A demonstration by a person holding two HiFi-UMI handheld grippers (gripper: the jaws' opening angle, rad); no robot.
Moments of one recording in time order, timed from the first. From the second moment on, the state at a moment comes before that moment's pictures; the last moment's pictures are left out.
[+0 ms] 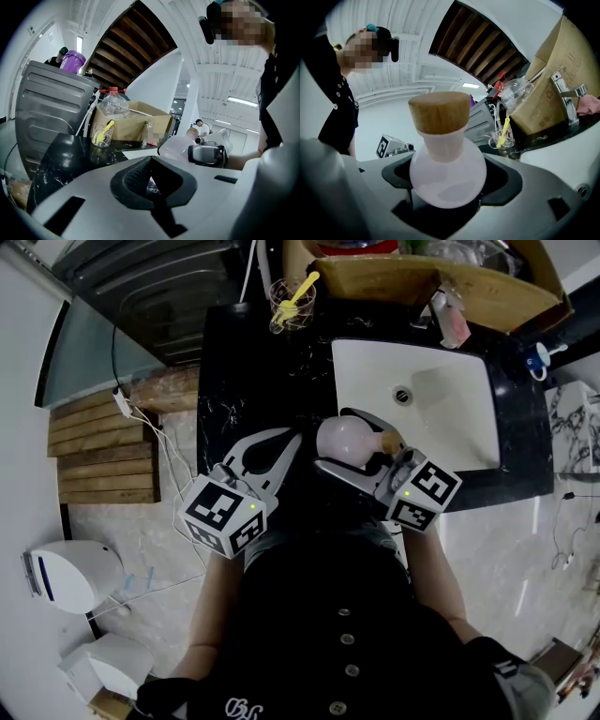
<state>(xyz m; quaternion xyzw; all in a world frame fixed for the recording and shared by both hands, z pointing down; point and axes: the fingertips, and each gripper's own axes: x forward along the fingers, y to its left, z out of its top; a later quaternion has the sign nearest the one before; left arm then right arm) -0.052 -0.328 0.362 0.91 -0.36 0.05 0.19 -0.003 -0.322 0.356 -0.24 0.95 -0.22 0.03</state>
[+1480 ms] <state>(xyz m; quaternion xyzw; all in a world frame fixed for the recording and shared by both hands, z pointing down) -0.046 -0.325 0.382 0.91 -0.34 0.09 0.22 -0.003 -0.327 0.369 -0.26 0.94 -0.23 0.01</state>
